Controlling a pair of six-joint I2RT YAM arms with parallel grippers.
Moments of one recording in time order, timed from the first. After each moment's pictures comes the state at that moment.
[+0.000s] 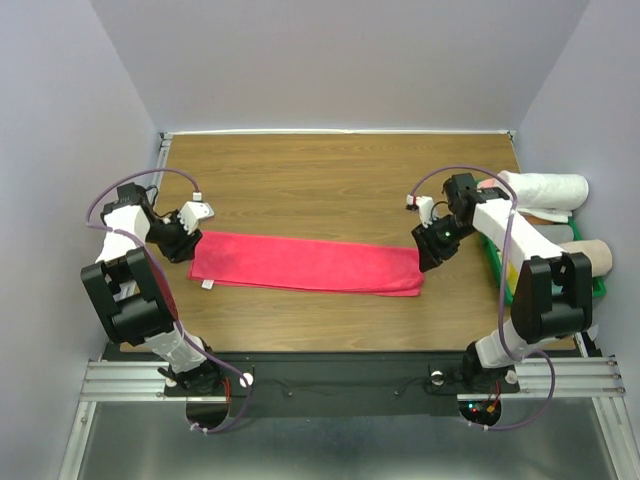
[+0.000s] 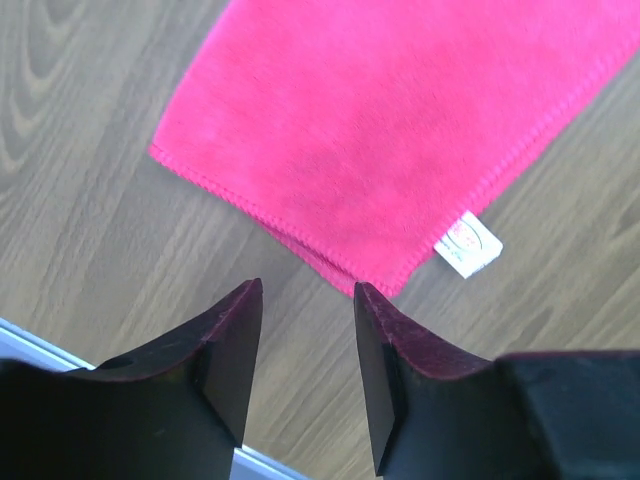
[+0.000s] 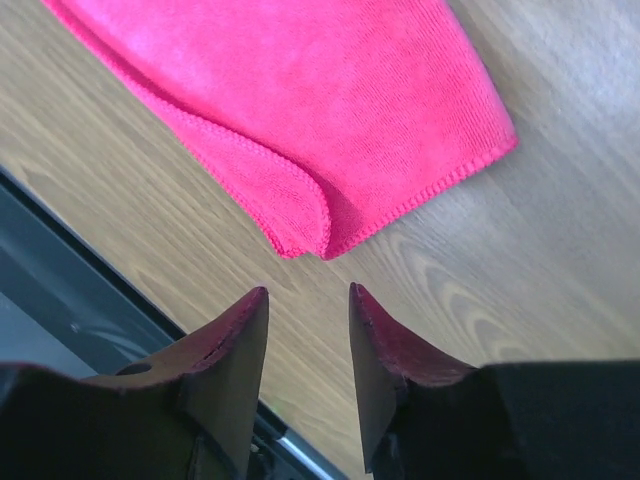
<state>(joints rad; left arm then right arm) 0.40 1.59 1.14 -0.95 0.52 1.36 0.13 1.55 1.15 -1.02 -0.48 -0.53</state>
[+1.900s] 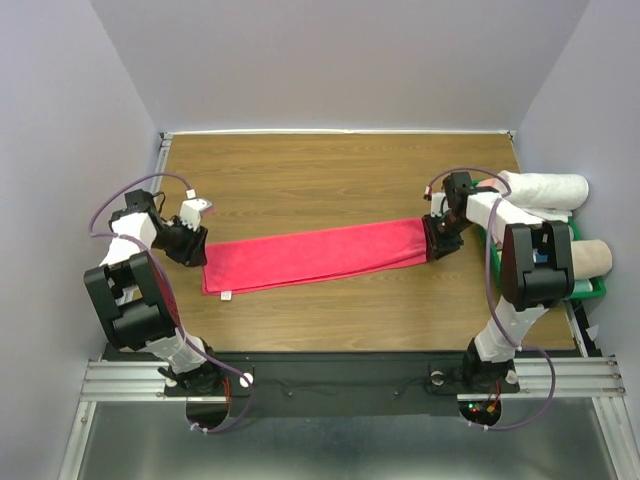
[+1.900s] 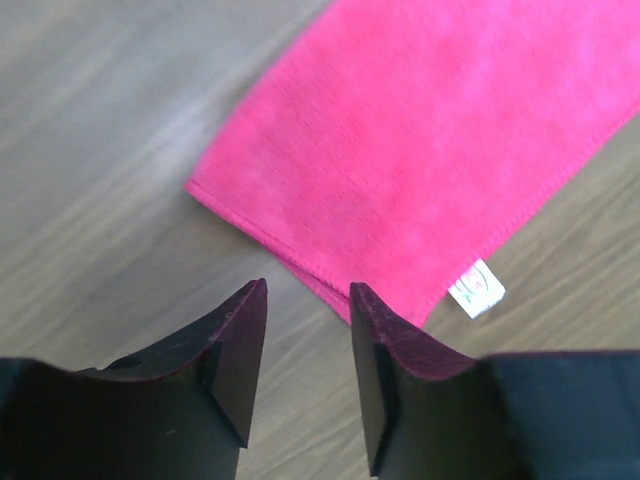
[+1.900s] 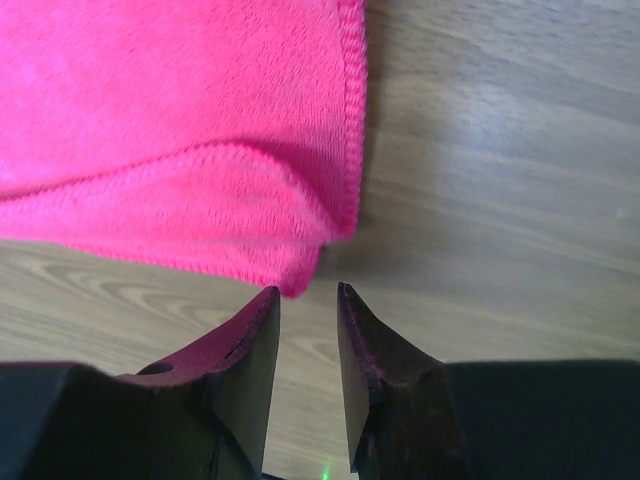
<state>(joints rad) 0.37 1.56 1.05 -0.85 0.56 0.90 0.06 1.77 1.17 -0.78 -0.23 -0.10</state>
